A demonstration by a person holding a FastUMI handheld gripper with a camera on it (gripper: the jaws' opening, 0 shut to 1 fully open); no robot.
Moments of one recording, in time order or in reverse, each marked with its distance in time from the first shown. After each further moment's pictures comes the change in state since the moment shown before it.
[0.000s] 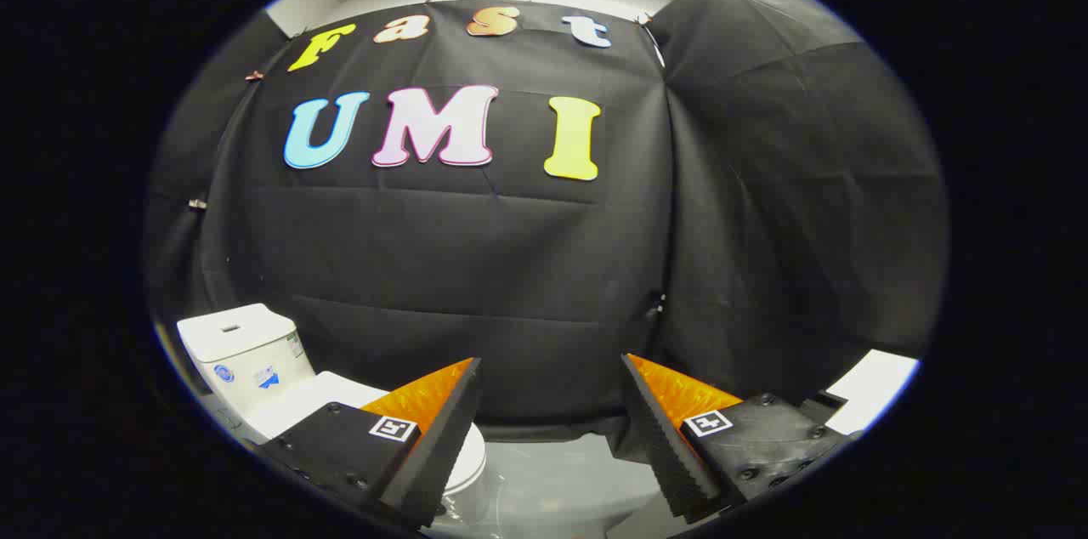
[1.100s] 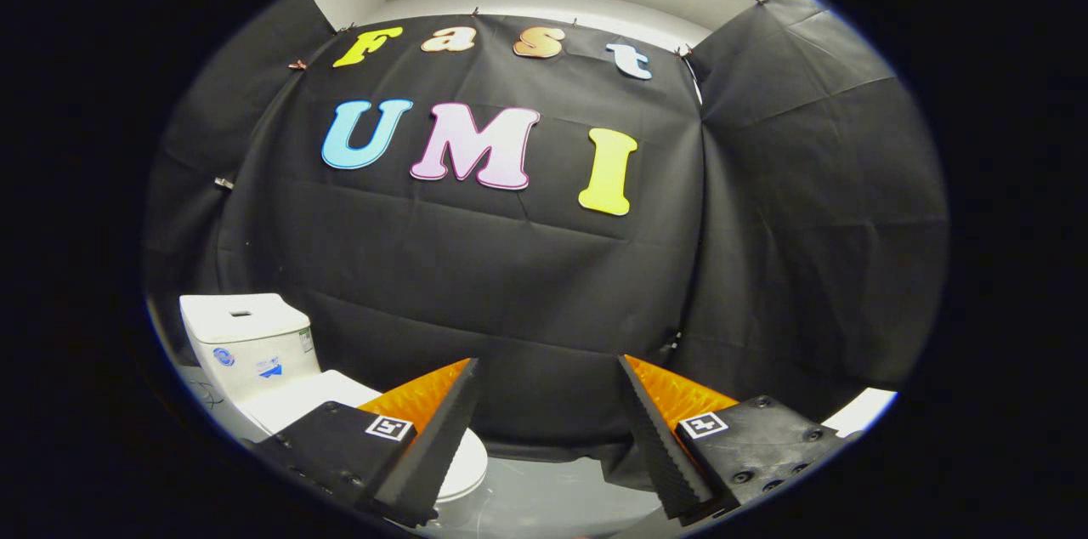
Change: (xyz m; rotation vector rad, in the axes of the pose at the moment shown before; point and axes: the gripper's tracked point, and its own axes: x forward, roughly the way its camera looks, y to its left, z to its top) arm -0.005 0.019 0.017 -0.078 -0.077 0.065
